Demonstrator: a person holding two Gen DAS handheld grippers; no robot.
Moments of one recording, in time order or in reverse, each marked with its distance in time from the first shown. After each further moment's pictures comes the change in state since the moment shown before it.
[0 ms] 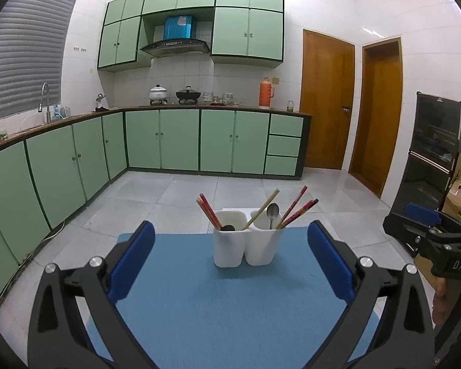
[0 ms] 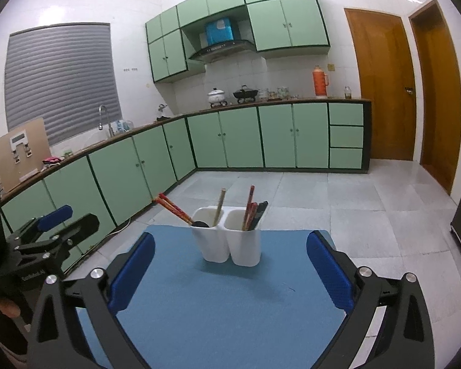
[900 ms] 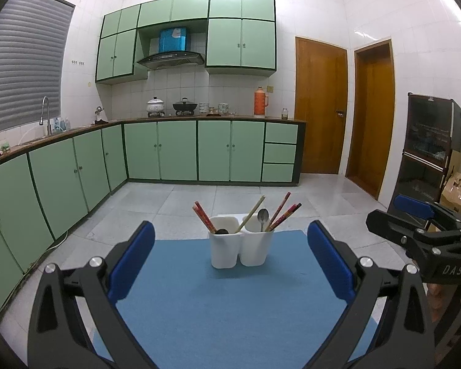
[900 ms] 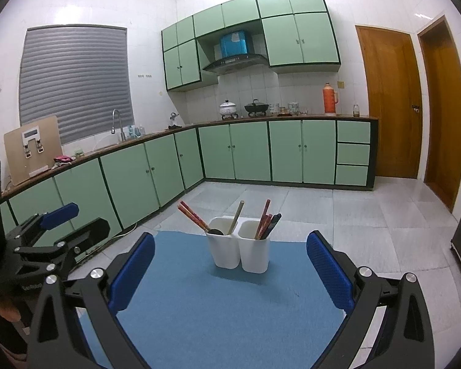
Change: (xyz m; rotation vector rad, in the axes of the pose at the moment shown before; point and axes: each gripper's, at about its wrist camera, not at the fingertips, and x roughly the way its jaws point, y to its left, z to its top) left arm -0.041 -0.018 0.000 0.034 -0.042 -0.003; right arm -0.037 0.023 0.001 -0.054 -0.057 0.025
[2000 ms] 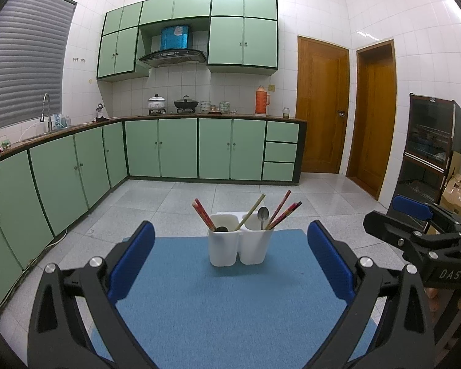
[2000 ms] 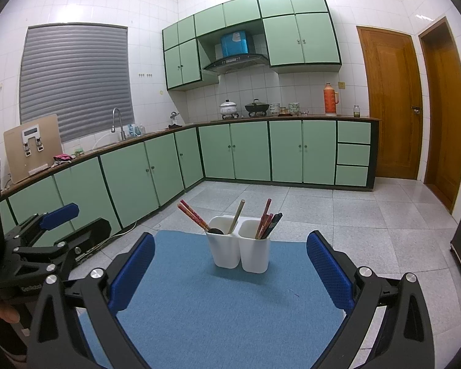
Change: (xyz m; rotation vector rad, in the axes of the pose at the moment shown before) left arm 0.000 -0.004 0.001 -0.009 0.004 0.007; right arm 0.001 0.001 0.000 -0.004 0.000 0.000
